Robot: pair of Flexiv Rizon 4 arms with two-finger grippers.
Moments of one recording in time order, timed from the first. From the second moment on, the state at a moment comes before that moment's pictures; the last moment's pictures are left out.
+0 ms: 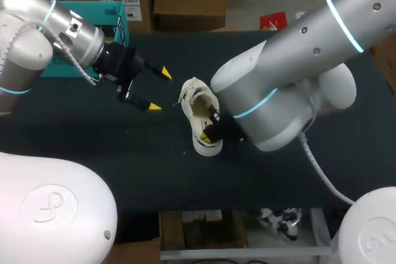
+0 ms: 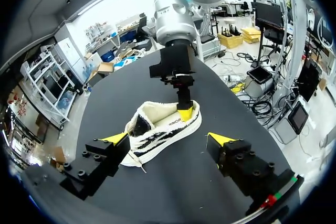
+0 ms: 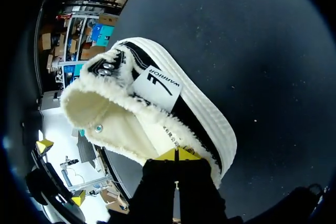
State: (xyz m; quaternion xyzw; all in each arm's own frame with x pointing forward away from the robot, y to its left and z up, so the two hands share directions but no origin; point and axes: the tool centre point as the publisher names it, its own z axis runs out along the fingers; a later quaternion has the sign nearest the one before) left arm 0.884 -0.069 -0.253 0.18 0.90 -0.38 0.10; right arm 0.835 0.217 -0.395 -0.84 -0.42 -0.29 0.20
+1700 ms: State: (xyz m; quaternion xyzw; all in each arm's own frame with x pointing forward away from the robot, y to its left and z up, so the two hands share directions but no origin) left arm 0.866 -0.090 -0.289 -0.29 0.94 -0.18 0.03; right arm 0.856 0.157 -0.290 -0.66 -0.69 -0.19 0.23
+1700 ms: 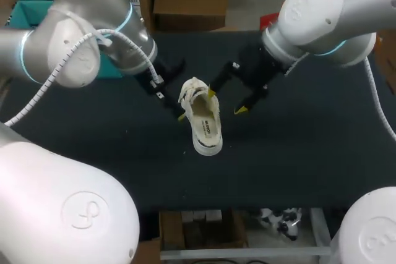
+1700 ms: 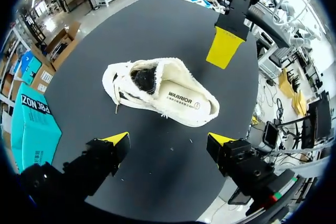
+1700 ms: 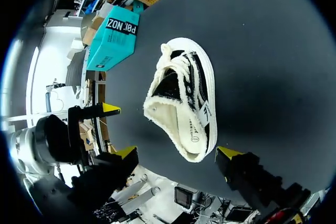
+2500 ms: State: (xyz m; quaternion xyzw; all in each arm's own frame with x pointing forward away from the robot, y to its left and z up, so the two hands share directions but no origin) left arm 0.851 -0.092 -0.305 -0.40 0.91 -0.13 0.02; right arm 0.878 0.057 -0.269 -0.54 -0.80 -0.13 0.24
